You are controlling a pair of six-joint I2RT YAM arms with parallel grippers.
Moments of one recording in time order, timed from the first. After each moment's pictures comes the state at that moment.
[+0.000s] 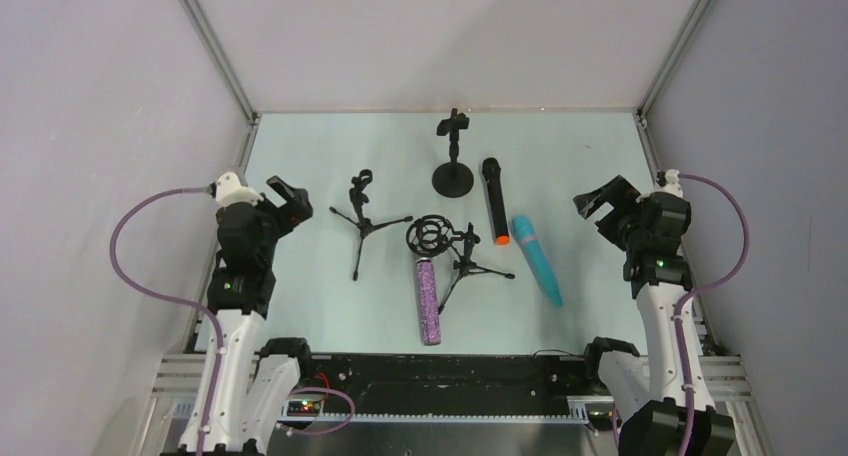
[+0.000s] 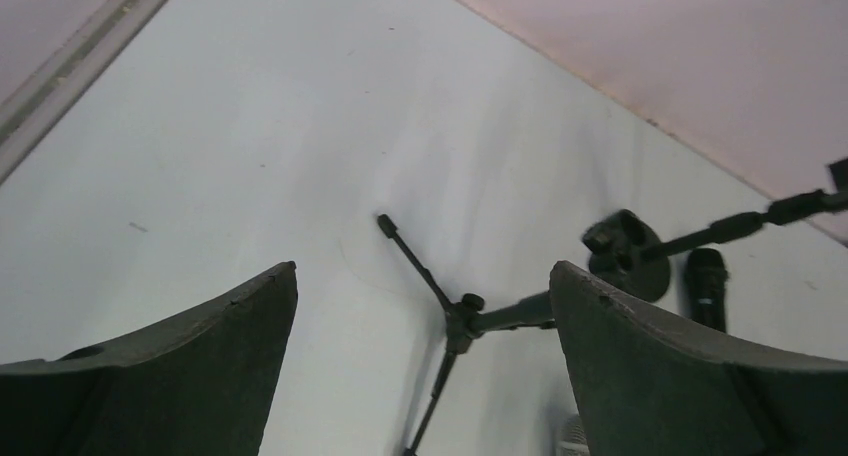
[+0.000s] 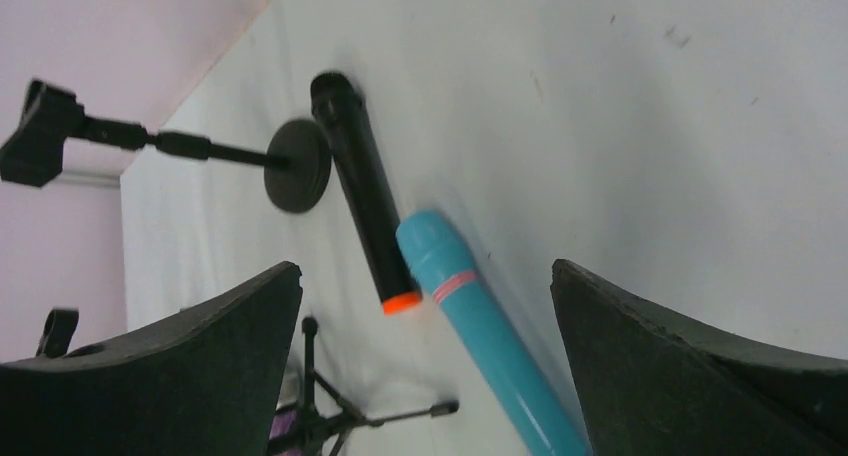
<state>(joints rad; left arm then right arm) 0.03 0.69 0.70 -0.29 -0.13 -0.47 -0.21 0.83 0.67 -0.26 -0.23 0.61</state>
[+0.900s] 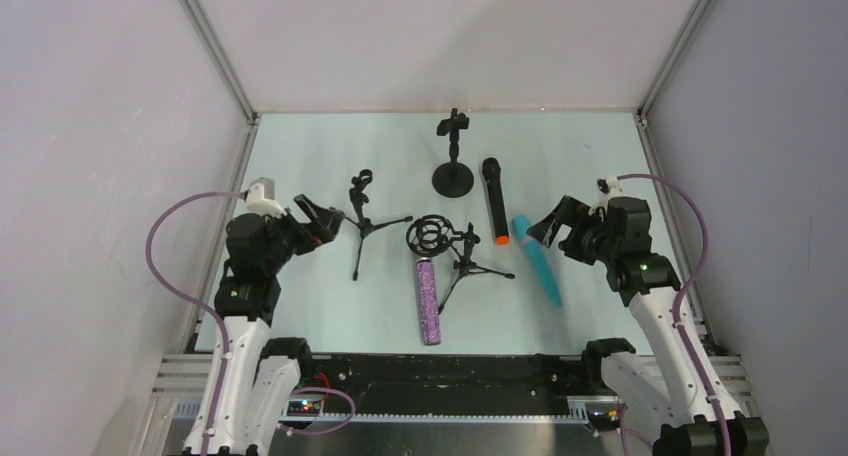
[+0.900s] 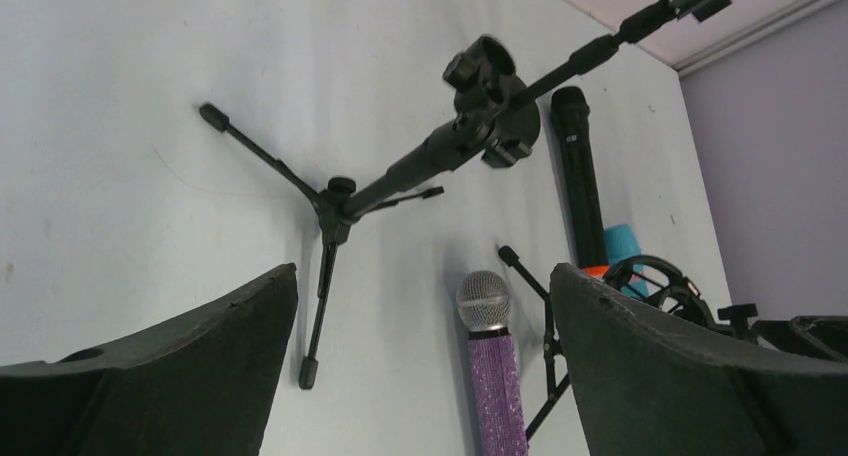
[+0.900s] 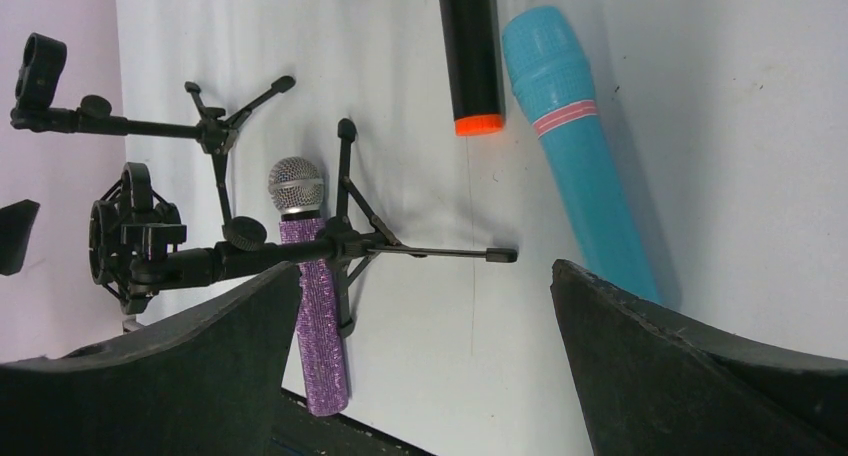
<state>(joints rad) 0.03 0.63 0.61 -0.31 0.30 -0.53 0.09 0.80 0.69 -0.49 -0.34 0.56</state>
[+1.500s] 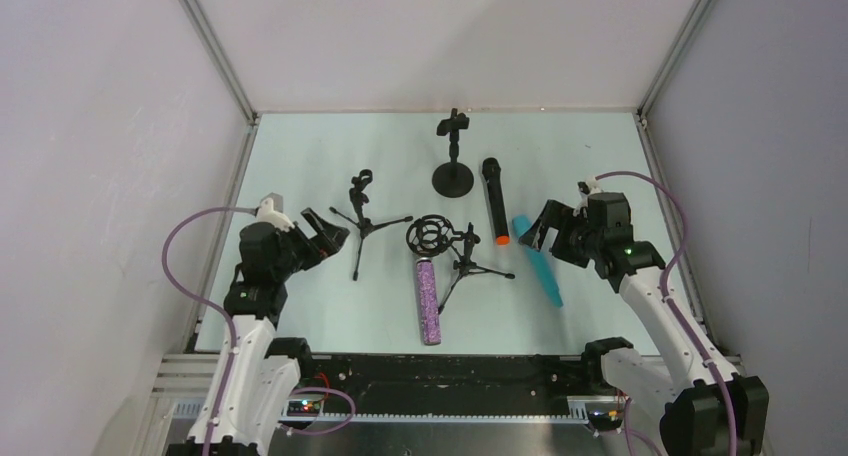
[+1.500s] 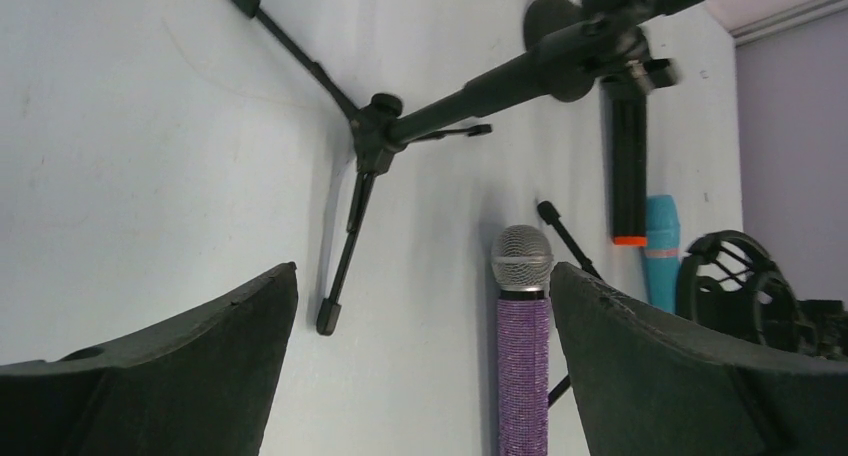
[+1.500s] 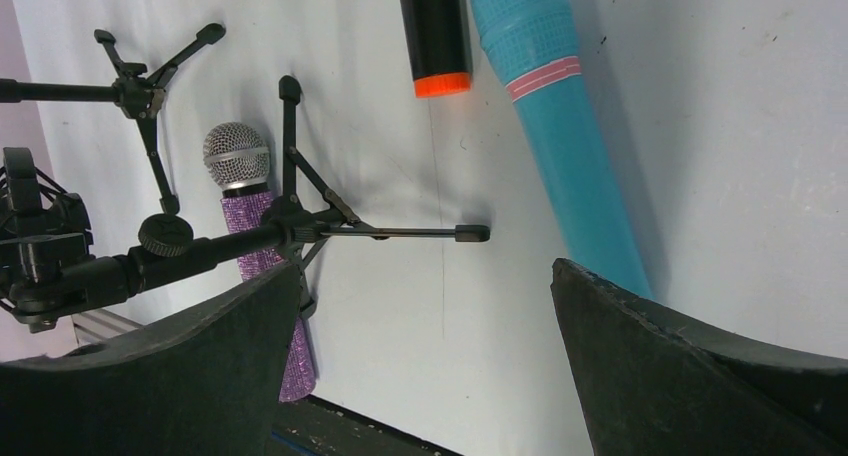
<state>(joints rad) 0.03 0.63 0.48 -0.33 0.29 -0.58 0.17 0.94 0.71 -0.52 -0.28 0.54</state>
